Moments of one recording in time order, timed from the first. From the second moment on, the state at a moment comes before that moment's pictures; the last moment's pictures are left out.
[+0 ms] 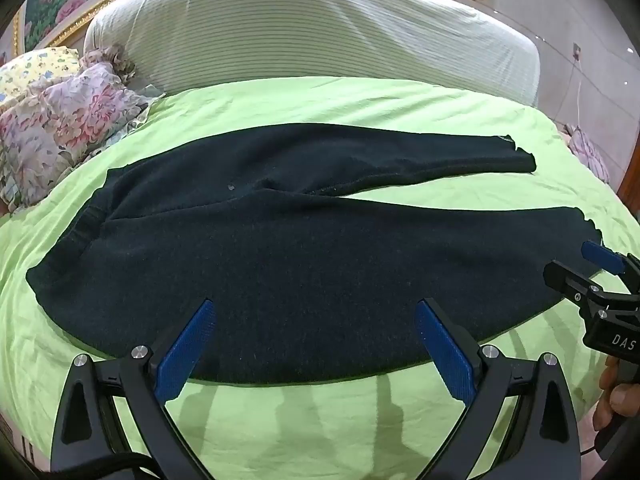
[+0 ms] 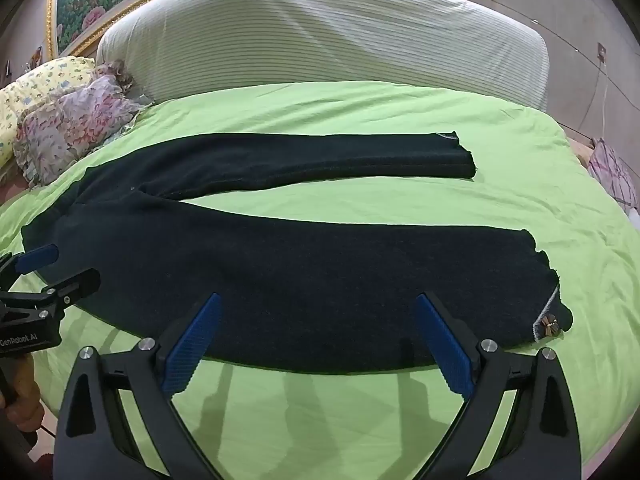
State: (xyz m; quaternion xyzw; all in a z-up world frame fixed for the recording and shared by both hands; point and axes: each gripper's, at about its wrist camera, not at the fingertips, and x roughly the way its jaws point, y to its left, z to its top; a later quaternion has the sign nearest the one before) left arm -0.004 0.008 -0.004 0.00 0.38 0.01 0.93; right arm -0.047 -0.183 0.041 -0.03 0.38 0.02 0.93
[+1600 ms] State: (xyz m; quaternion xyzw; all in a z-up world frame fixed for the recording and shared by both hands) left arm 0.006 0.007 -0.006 -0.02 0.40 -0.01 0.92; right arm -0.047 -0.181 0.043 -0.03 0.37 0.01 0.93
